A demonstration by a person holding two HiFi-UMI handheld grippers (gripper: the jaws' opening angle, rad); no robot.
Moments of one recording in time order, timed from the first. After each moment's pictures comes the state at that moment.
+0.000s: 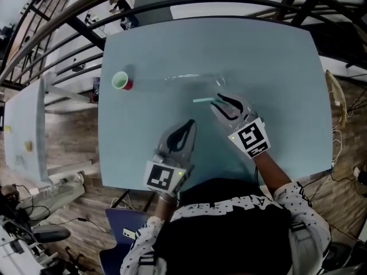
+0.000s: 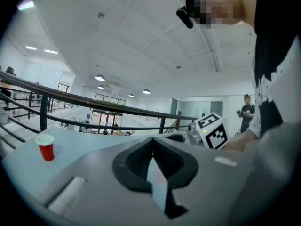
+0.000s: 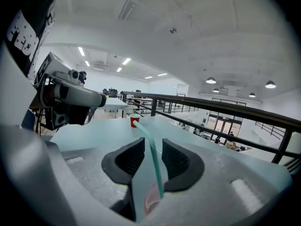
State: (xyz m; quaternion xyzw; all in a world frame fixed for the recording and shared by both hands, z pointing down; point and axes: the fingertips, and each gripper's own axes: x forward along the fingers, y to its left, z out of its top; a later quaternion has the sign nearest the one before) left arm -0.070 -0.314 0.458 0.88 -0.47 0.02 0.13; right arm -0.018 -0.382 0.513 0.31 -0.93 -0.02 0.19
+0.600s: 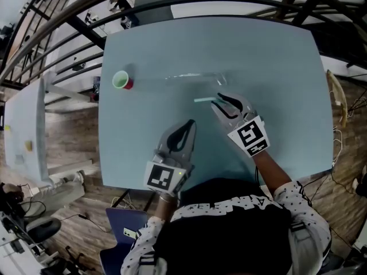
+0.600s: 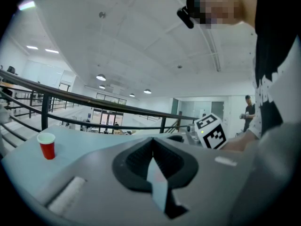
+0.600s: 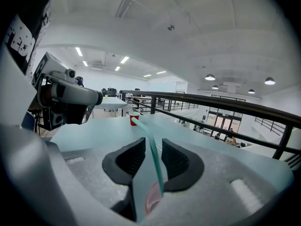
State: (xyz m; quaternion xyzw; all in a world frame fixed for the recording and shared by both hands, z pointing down) left arm -0.072 -0.315 0.463 0.87 -0.47 0.02 0.13; right arm -0.018 -0.386 0.524 0.31 -0.93 -0.01 0.20
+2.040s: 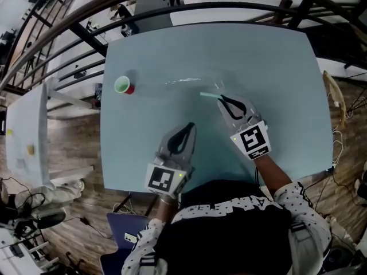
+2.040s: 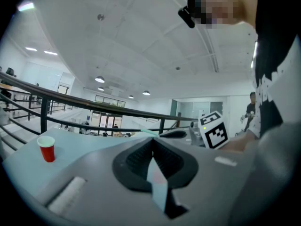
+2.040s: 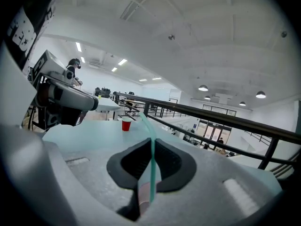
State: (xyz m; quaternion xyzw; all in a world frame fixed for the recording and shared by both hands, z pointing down) left arm -0.069 -0.304 0.451 0.88 -0.47 0.01 0.12; right arm 0.000 -0.383 0.488 0.36 -0.91 -0.06 0.18
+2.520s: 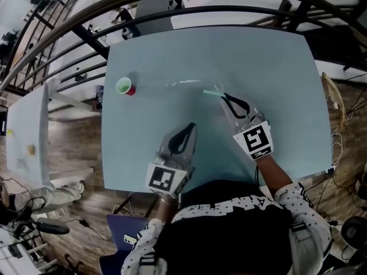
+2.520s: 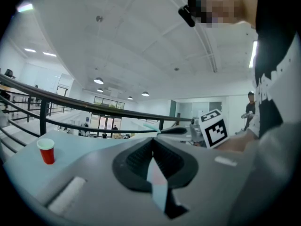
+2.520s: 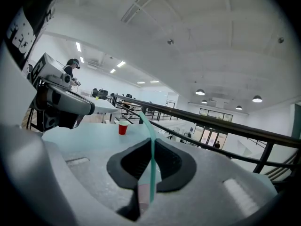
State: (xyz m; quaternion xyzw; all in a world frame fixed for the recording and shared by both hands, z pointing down) left arm -0.066 -0.298 0.440 0.88 -0.46 0.01 0.11; right arm 0.009 -0.382 0.464 0.37 -0.91 -0.08 0.16
